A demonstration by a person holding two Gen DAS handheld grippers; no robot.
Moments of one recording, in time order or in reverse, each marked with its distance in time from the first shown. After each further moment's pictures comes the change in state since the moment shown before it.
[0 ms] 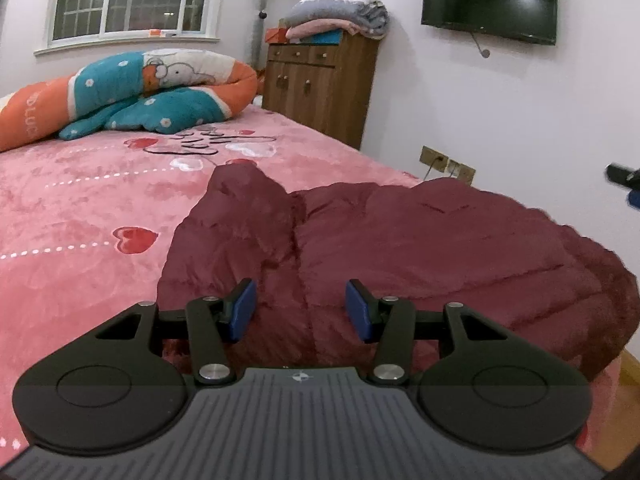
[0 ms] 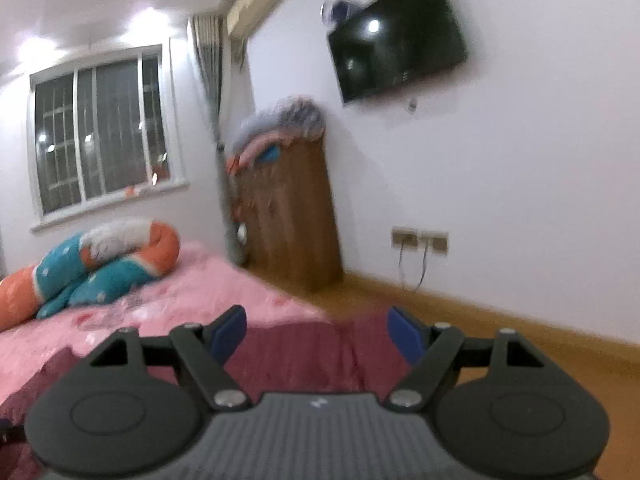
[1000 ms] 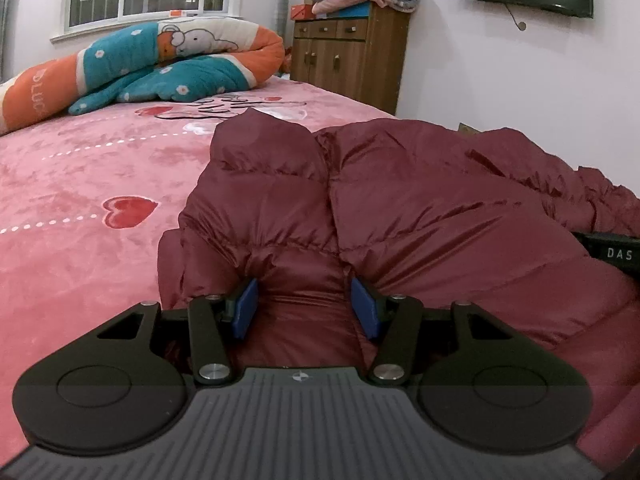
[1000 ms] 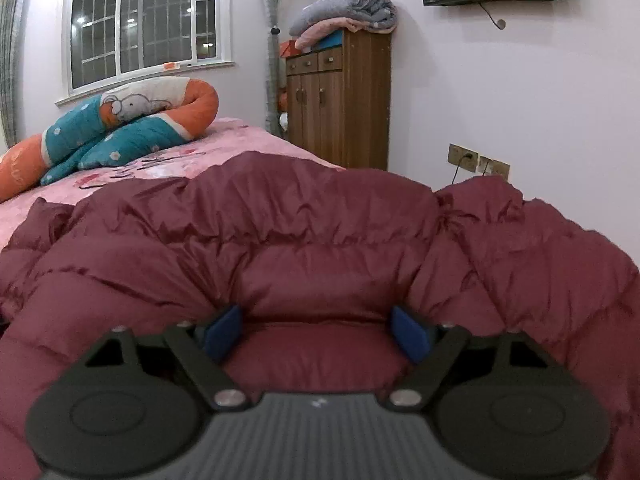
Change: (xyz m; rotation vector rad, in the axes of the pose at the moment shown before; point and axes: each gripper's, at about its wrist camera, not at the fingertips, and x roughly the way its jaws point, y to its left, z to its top) left arm 0.063 0.007 -0.013 0.000 0.054 0.098; right arm 0.118 0.058 -0.087 -0.190 0.349 0.088
